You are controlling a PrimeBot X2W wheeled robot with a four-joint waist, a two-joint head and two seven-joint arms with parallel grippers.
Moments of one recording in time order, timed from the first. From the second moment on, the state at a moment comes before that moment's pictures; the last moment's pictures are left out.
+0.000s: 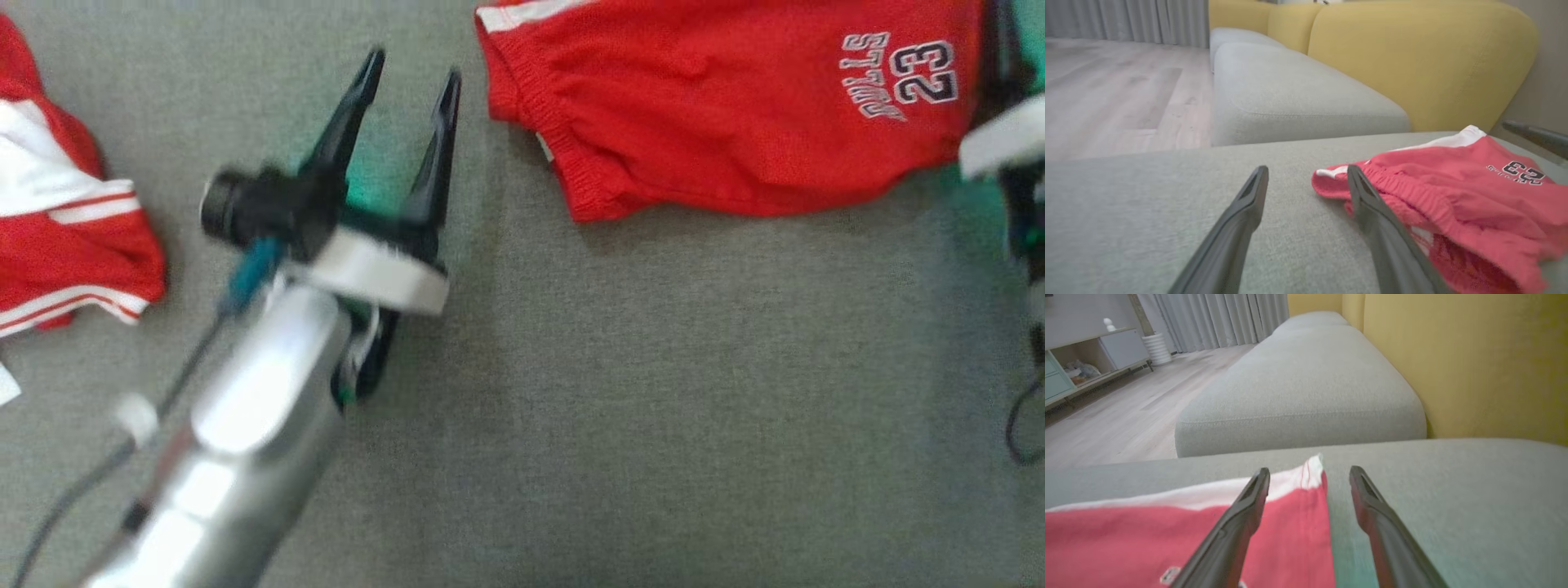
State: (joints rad) left arm -0.71 0.20 -0.65 0.38 -0.54 0.06 -0.25; right arm -0.77 -0.39 0.16 0.62 0.46 0.13 -0.17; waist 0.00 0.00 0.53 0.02
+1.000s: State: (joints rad) left arm -0.23 0.07 -0.32 0.06 -0.24 0.04 -0.26; right arm -0.65 -0.52 0.12 0.86 0.62 0.13 -0.06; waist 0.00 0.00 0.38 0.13
